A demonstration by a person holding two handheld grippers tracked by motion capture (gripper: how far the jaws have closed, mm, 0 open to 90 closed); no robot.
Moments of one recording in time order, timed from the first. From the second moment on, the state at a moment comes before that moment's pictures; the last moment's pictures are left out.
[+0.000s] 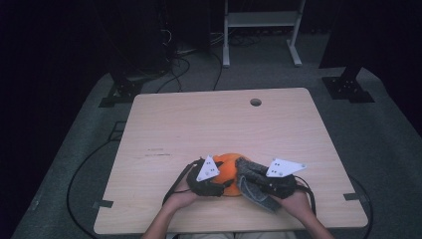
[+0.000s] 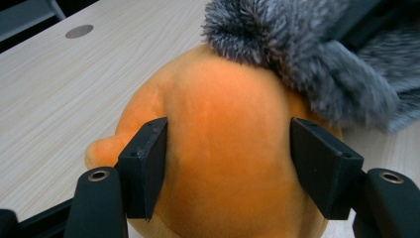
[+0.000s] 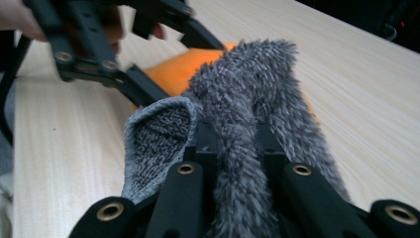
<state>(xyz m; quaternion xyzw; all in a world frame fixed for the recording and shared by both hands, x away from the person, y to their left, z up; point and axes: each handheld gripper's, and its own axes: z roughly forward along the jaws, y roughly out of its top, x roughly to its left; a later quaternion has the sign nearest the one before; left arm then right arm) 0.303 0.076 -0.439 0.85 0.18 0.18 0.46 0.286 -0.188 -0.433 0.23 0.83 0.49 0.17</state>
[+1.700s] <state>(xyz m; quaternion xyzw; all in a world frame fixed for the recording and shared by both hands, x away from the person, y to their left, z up) 0.306 0.078 -0.441 0.85 0.18 0.16 0.46 0.290 -0.199 -0.431 0.25 0.81 0.50 0.19</state>
